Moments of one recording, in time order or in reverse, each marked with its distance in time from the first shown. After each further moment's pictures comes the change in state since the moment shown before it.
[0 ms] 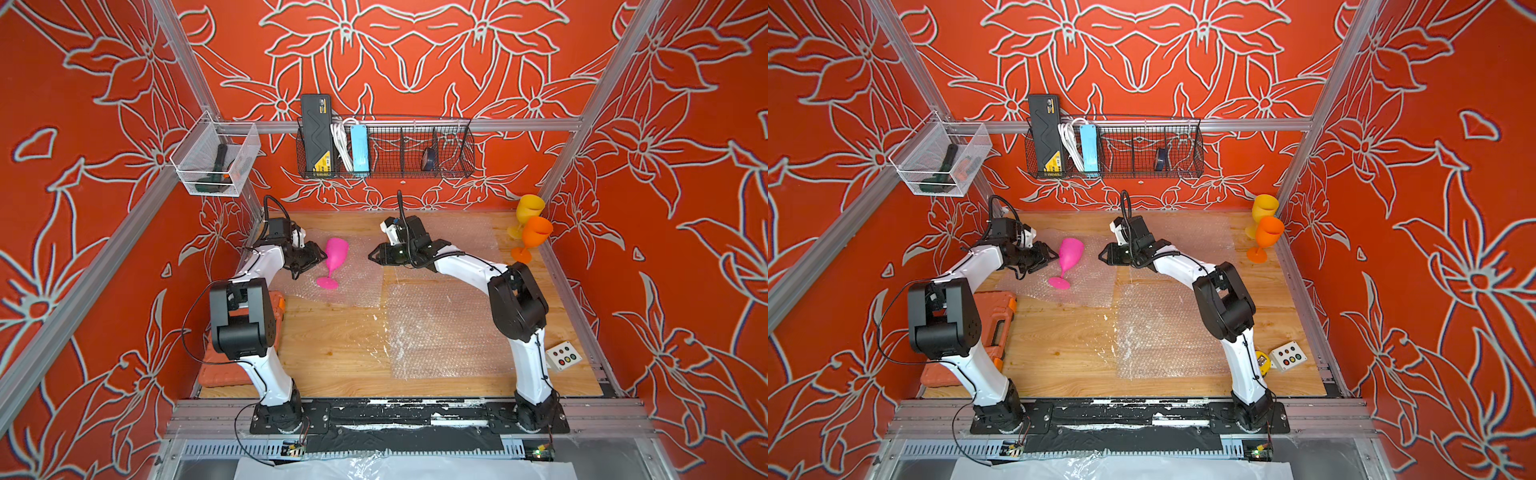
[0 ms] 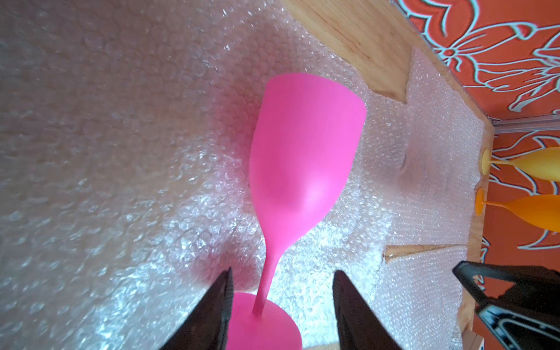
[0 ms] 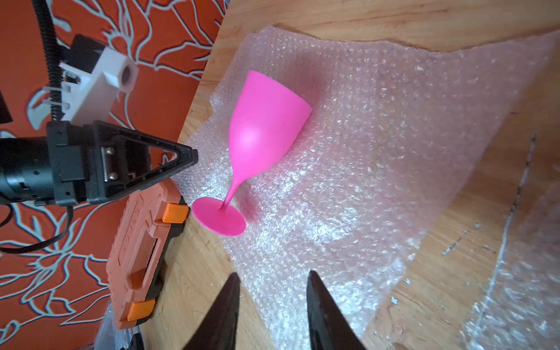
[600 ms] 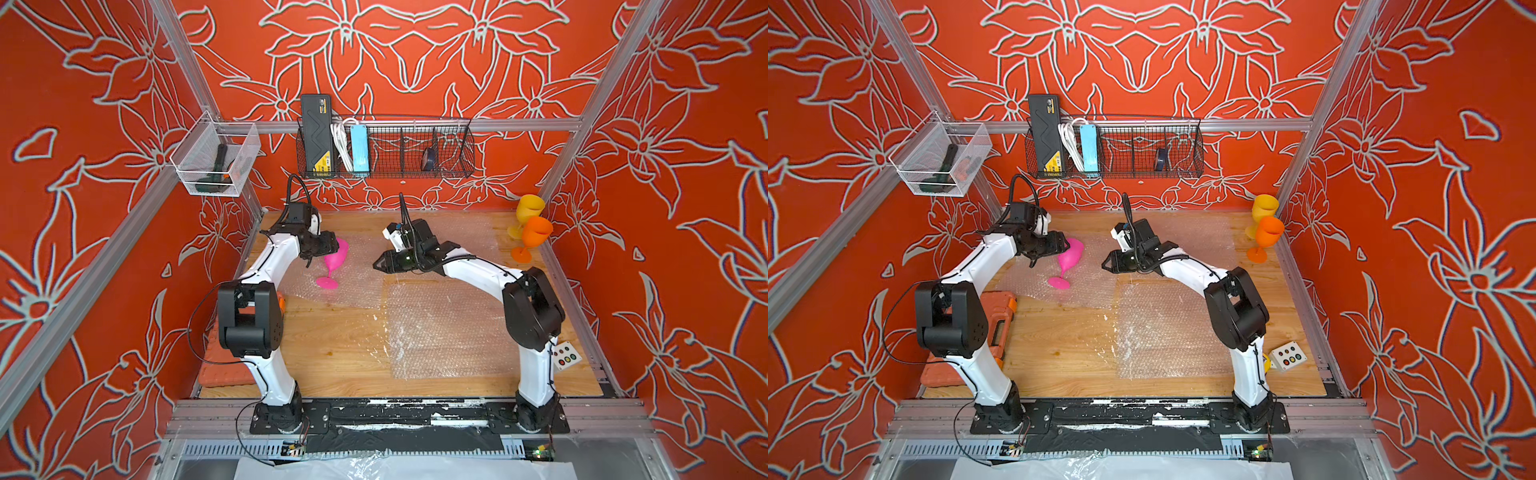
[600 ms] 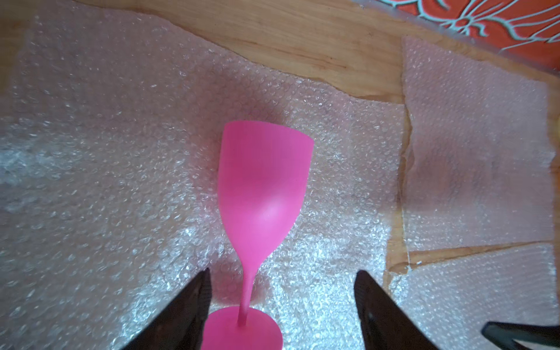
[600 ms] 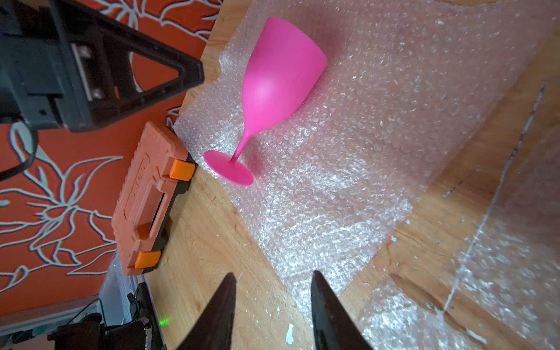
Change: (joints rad) left arm -0.171 0.021 0.194 -0.127 -0.267 0.116; right arm 0.002 -0.124 -0.110 -0.100 -0.045 -0.103
